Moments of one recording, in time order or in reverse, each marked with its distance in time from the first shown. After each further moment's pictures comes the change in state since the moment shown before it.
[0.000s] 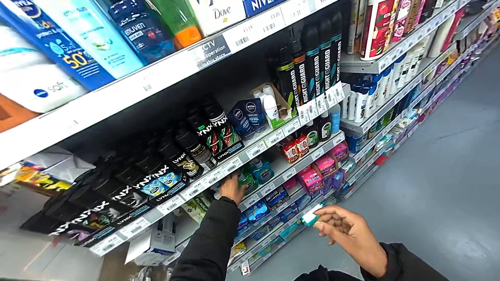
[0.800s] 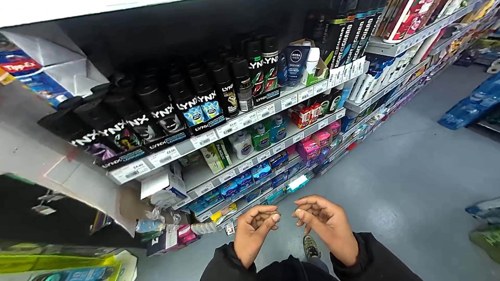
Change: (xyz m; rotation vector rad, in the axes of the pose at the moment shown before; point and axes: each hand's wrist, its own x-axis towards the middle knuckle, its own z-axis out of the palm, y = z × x) left_hand -0.272 -0.073 -0.025 -1.533 -0.191 0.150; right_hand -0.098 -0.030 0.195 -0.025 -0.005 0.024
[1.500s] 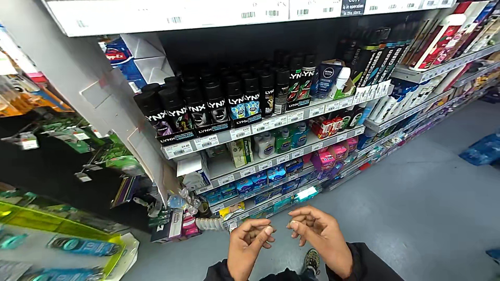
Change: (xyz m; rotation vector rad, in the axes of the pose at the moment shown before) left_hand -0.080 0.023 -0.048 -0.040 0.172 0.062; right_hand -0.021 -0.011 0.071 0.015 -0.195 -0.002
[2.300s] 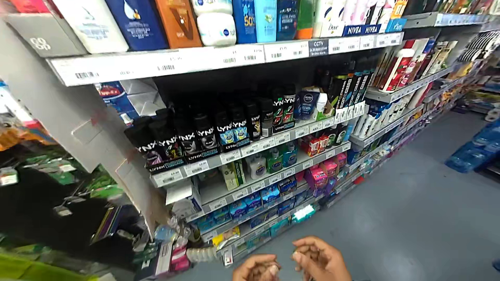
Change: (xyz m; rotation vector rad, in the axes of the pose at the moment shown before) left_hand -0.019 -0.002 0.018 0.029 -0.124 -0.061; right_hand -0.031 -0.014 -0.008 -0.011 0.122 0.112
